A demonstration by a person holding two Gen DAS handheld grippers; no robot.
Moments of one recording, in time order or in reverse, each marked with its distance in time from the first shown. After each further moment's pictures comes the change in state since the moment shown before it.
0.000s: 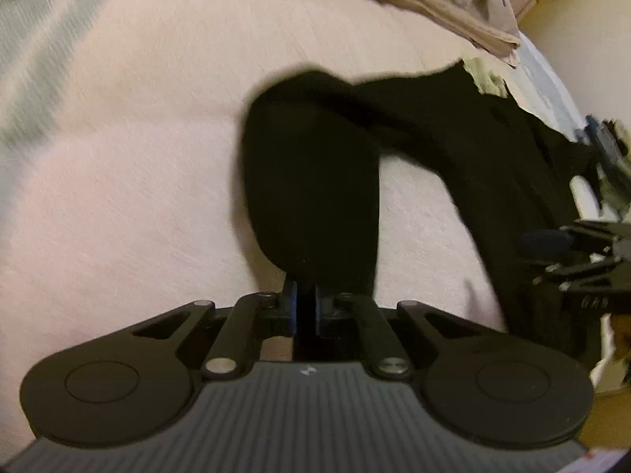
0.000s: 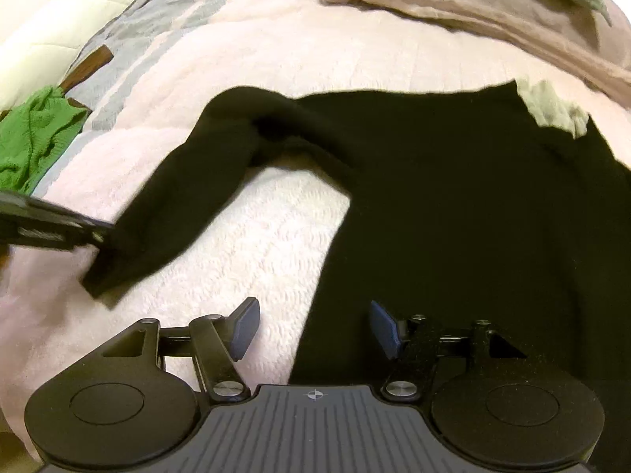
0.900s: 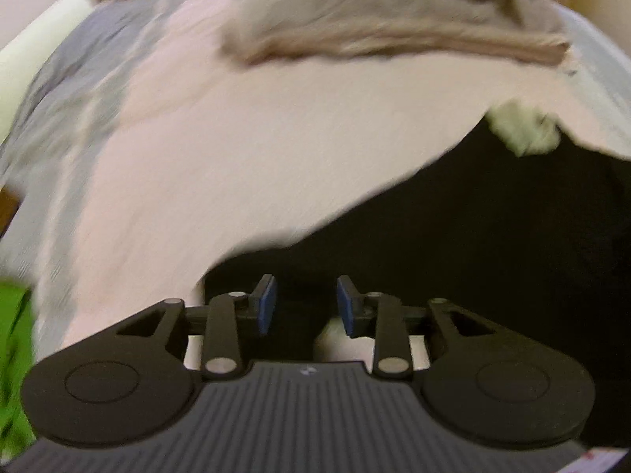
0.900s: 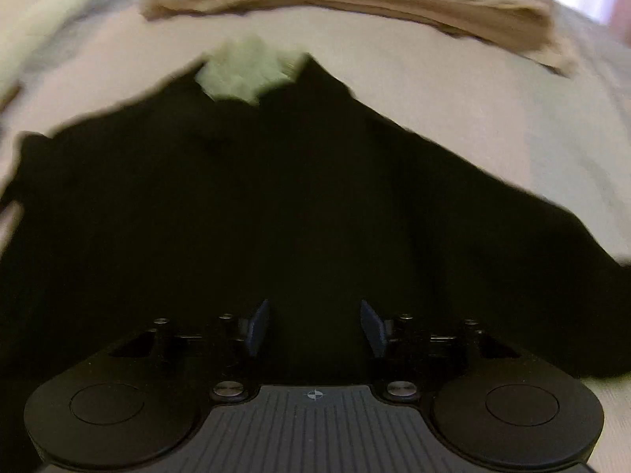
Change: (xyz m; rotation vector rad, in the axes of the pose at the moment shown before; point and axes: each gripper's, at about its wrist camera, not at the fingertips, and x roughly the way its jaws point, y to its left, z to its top) left arm 0.044 -0.153 0.106 0.084 -0.072 0.376; right arm 0.015 -0.361 -0.003 0.029 0.008 -0.054
